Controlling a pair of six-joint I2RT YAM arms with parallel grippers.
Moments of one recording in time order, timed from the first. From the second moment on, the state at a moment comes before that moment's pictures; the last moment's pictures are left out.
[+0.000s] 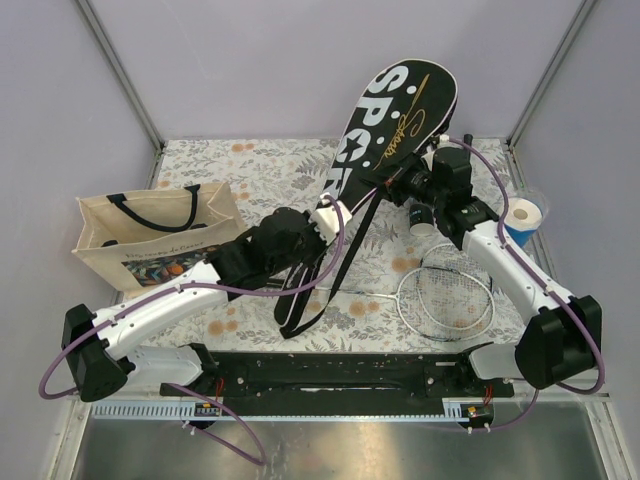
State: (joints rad) left arm -0.94 1.20 1.07 -0.31 -0.11 0.17; right arm 0.35 1.35 1.13 -0.01 -0.40 1.29
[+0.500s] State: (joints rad) left arm -0.95 1.24 1.08 -0.37 -0.12 0.19; right arm 0.35 1.37 1.13 0.00 -0.40 1.29
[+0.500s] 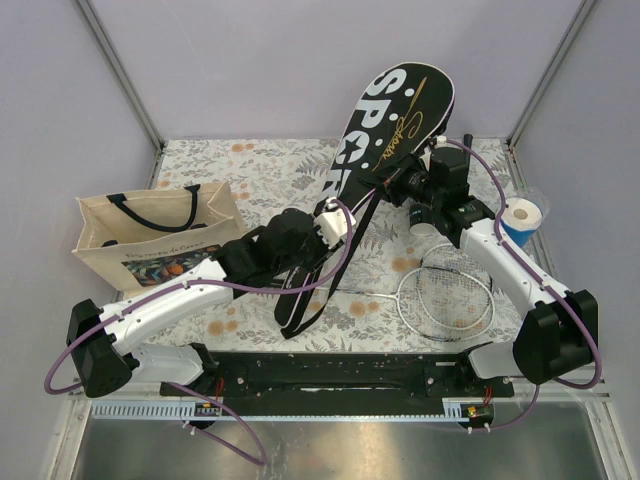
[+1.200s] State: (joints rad) left arm -0.95 1.19 1.09 -0.43 -0.14 0.23; right arm 0.35 1.38 1.13 0.00 -0.40 1.28
